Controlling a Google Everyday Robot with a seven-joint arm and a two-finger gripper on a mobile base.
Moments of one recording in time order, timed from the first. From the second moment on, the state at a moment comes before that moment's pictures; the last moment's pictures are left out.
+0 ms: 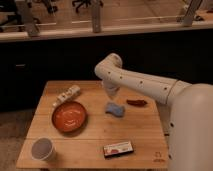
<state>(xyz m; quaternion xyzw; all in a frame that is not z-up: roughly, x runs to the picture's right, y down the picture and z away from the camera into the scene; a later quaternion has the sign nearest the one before) 0.044 0.054 0.837 -0.29 -0.07 -0.36 0.88</state>
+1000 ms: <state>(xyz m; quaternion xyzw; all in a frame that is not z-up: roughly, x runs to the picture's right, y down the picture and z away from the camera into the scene) 0.087 0.047 0.849 -0.29 -0.06 -0.34 0.89</state>
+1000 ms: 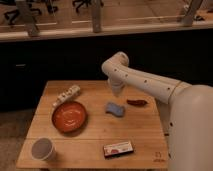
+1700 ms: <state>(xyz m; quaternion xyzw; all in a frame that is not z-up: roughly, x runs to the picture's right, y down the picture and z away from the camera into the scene) 0.131 0.055 0.839 -0.29 -0.05 -0.32 0.90</state>
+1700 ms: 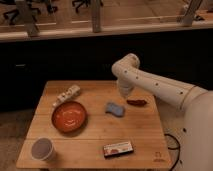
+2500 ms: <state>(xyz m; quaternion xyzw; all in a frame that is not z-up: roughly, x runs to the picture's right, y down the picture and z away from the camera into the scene) 0.144 0.064 0.827 -0.29 -0.06 -0.33 0.90</state>
